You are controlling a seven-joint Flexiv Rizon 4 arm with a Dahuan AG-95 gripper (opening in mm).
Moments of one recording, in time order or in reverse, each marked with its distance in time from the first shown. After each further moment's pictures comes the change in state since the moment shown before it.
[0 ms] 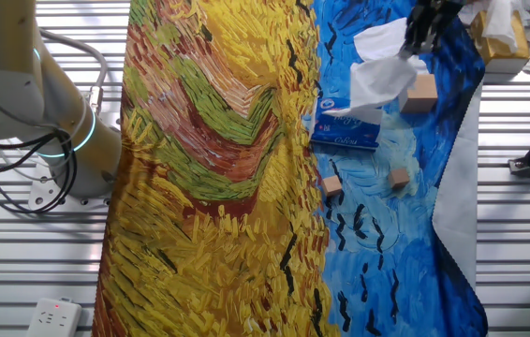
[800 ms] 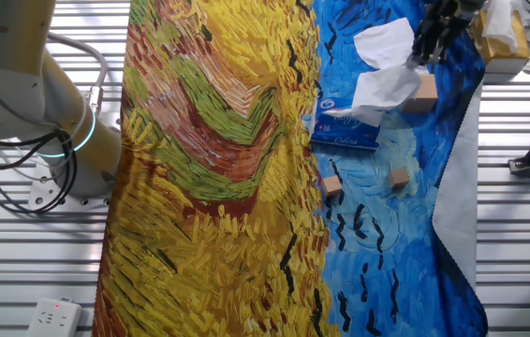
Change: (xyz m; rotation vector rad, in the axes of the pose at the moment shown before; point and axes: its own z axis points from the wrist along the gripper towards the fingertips) arm -0.016 0.002 0.023 -0.003 0.004 0.004
